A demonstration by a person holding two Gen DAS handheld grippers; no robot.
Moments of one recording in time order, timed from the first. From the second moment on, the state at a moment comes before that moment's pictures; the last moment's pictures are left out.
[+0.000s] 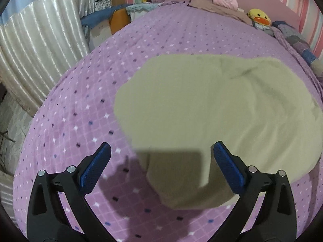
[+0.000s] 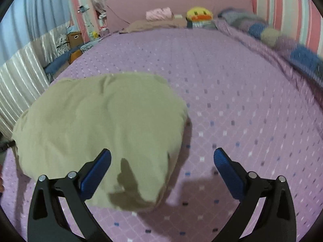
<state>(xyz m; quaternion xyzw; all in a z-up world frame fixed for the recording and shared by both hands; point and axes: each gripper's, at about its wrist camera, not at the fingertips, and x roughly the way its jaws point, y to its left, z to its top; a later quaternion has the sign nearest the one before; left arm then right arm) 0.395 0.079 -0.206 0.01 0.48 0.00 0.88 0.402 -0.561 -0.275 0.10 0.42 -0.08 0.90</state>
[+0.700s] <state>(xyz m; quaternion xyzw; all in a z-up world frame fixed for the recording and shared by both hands) 0.390 0.081 -0.222 0.03 0.47 -0.03 0.88 0.426 -0.570 -0.358 0.23 0.43 0.05 0.87</state>
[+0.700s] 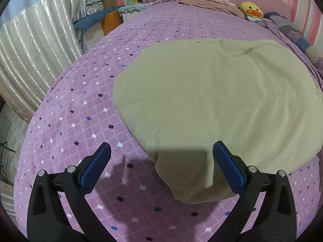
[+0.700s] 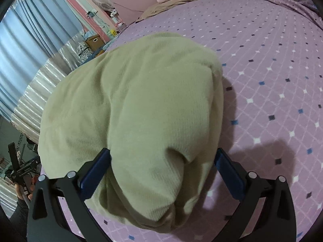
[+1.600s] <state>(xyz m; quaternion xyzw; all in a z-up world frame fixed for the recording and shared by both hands) 0.388 0.113 -0.249 -0.07 0.46 -0.11 0.88 0.436 -0.515 -0.340 0.13 0.44 0.00 0.89</state>
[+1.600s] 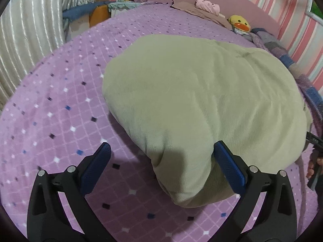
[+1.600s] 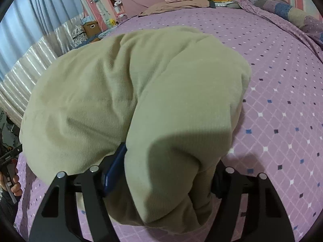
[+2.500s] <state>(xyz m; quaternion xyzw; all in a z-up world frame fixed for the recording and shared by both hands) 0.439 0.056 -0.263 -0.17 0.51 -0.16 0.83 0.449 -0.524 -0.341 0.16 0.45 0.01 0.88</state>
